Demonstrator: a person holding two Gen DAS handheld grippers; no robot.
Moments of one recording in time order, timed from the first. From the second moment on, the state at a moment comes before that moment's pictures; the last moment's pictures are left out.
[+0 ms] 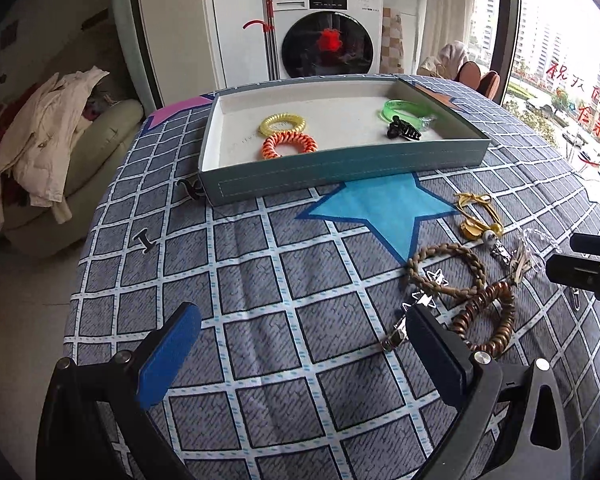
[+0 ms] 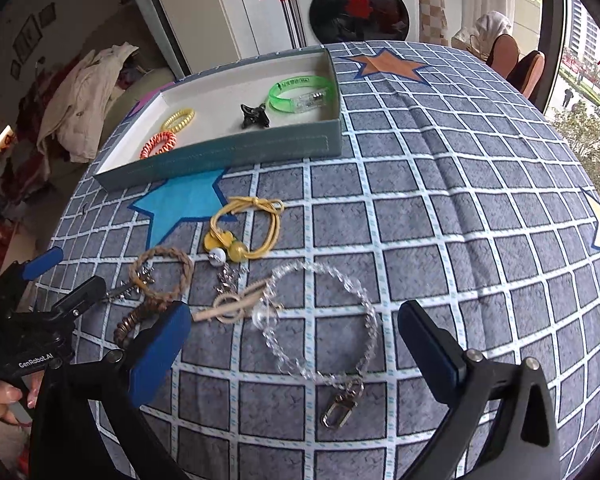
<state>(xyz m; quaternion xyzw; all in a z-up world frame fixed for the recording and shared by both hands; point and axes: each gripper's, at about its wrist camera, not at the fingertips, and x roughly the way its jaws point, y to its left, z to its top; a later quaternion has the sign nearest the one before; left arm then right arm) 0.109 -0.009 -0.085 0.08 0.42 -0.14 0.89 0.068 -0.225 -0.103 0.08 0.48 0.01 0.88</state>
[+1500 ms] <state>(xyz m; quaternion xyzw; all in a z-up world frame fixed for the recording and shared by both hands) 0.100 -0.061 -0.085 0.13 0.44 -0.24 0.85 0.064 -0.225 -0.107 0.00 0.48 -0.03 0.88</state>
